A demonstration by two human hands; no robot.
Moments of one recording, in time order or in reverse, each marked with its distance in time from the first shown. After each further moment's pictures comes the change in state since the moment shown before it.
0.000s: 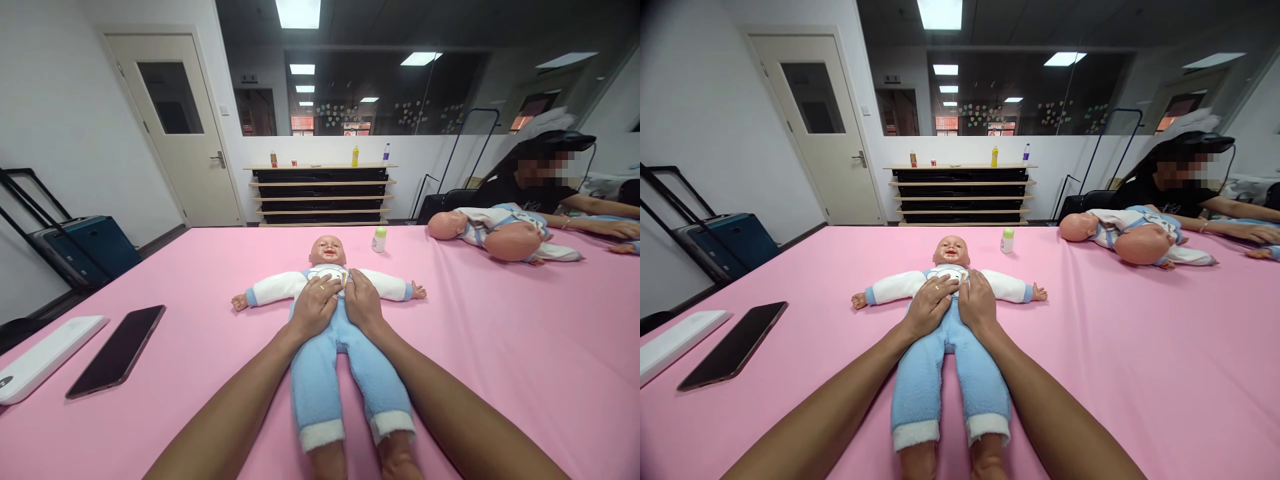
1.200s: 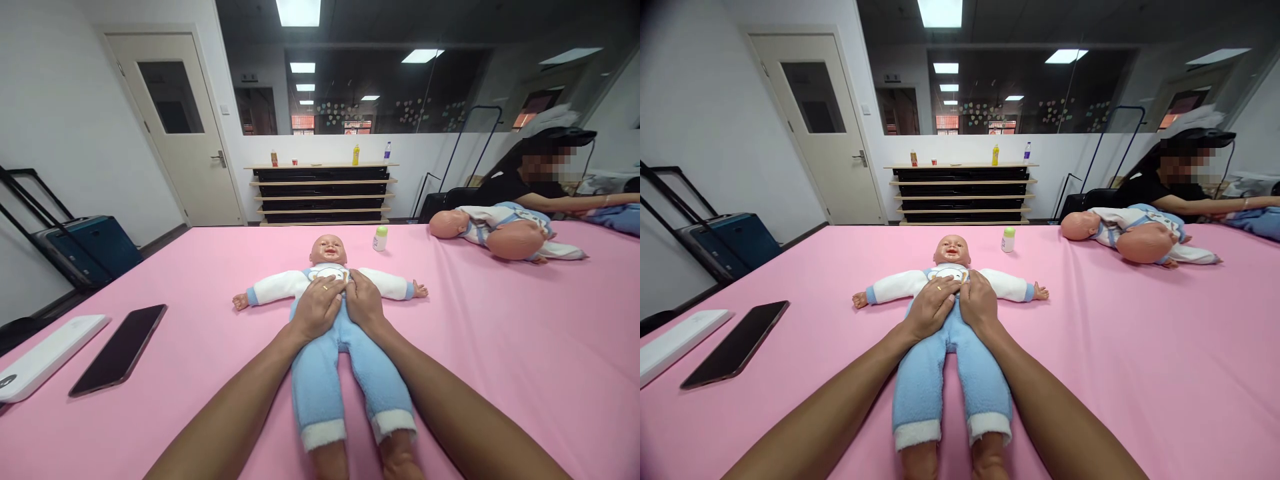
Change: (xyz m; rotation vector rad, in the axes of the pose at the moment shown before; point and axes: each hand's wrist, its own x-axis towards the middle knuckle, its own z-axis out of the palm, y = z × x) left_hand -0.003 0.006 -0.001 0.077 0.001 0.063; right_hand 0.000 -0.001 -0.002 -0.026 -0.028 0.016
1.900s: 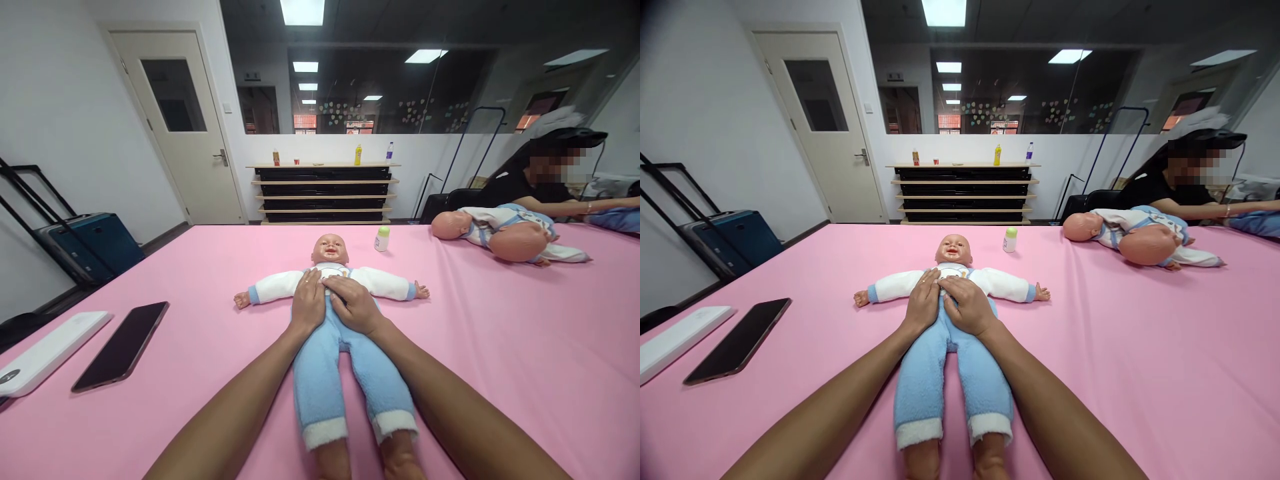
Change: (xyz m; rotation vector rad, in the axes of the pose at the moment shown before) left_hand -0.006 -0.032 0.028 -0.055 0.258 -0.372; right_hand 0.000 -0.022 -0.016 0.141 -0.249 -0.501
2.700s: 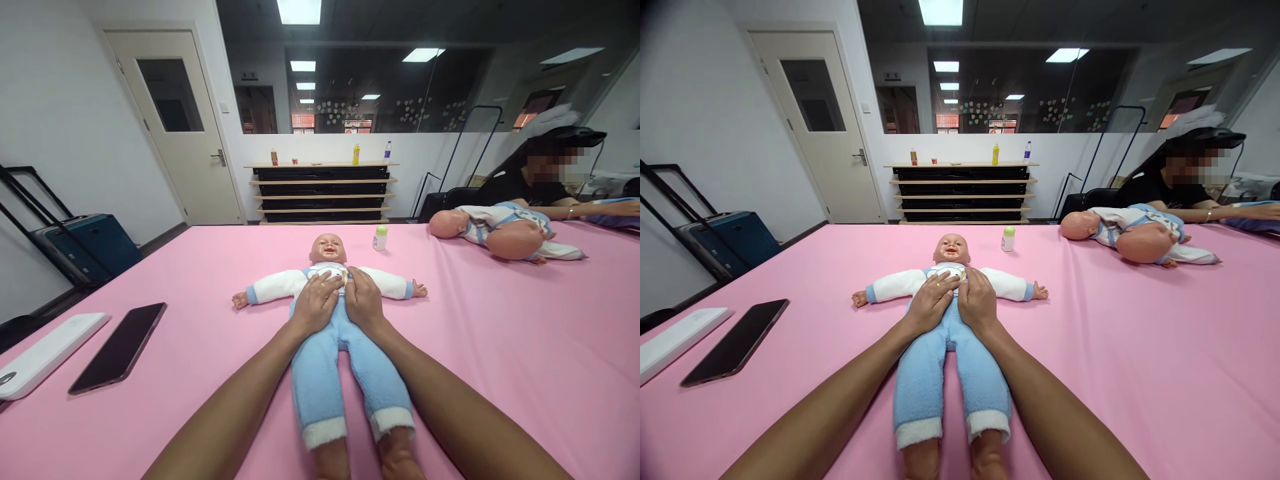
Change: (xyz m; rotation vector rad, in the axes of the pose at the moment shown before) left_hand 0.006 0.031 -0.021 0.016 -0.310 0.236; right_hand -0.007 0.014 0.009 -0.141 0.317 0.377
